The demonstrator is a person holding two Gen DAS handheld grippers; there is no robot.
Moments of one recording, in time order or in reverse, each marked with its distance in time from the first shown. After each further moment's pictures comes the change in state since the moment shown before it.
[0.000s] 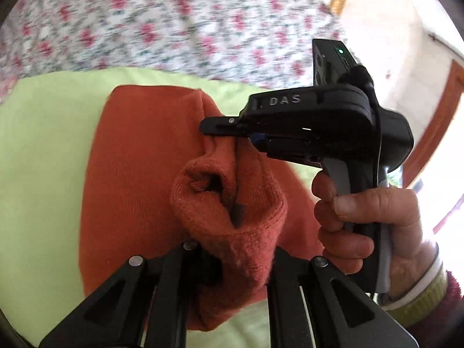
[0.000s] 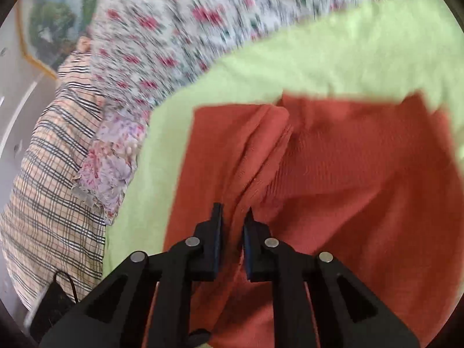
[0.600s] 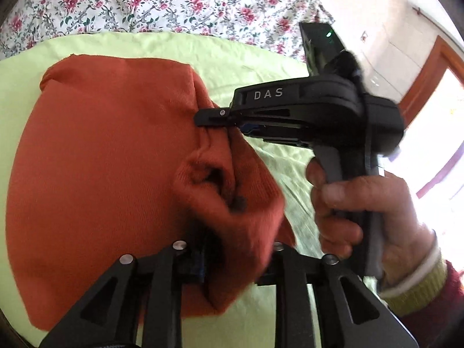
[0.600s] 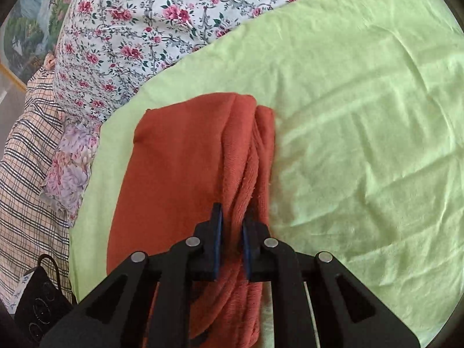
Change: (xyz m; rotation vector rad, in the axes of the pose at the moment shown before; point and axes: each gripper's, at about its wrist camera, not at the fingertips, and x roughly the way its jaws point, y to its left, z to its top) left arm 0.065 -0.072 -0.029 0.059 0.197 -0.139; right arm -0.063 -0.101 -0.019 0.083 0.003 -0.200
